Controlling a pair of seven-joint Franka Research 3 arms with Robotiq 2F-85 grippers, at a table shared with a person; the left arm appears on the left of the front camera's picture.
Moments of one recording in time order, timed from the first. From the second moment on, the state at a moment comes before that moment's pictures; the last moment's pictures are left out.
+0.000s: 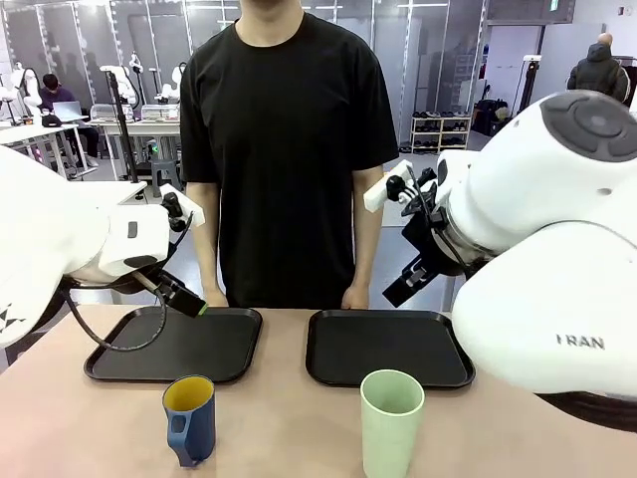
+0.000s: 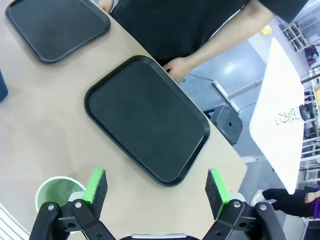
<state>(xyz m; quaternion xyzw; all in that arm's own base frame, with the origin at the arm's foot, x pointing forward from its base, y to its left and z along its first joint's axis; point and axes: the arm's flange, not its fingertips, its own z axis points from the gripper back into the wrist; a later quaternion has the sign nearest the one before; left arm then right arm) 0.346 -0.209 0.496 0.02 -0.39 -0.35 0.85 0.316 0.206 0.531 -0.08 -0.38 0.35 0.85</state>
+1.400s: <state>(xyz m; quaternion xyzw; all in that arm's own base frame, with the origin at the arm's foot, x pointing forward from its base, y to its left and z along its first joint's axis) 0.448 -0.050 0.470 -0.02 -0.39 -0.23 0.89 0.430 0.080 0.498 -0.01 -0.32 0.19 0.93</state>
